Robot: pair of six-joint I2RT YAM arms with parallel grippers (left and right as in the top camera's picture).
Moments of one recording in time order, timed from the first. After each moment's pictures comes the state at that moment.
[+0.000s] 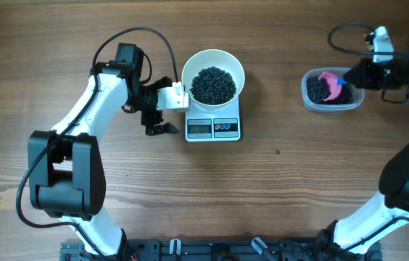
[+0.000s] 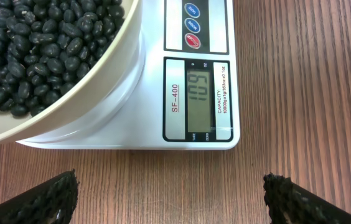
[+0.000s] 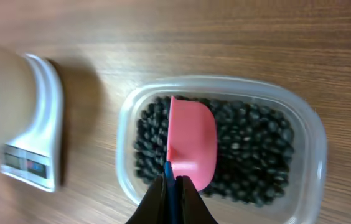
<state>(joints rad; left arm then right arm) -0.14 1.88 1.32 -0.90 0.59 1.42 -0.39 1.92 1.62 -1.03 -0.56 -0.35</state>
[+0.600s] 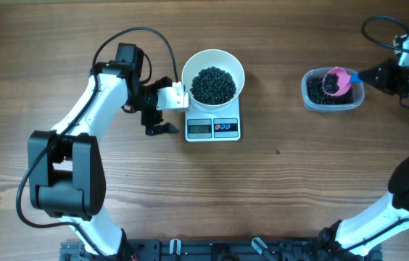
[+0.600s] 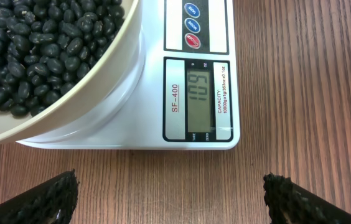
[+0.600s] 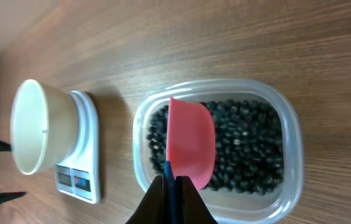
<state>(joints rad) -0.14 1.88 1.32 -0.90 0.59 1.42 -0.53 1.93 1.62 -1.05 -0.76 -0.29</state>
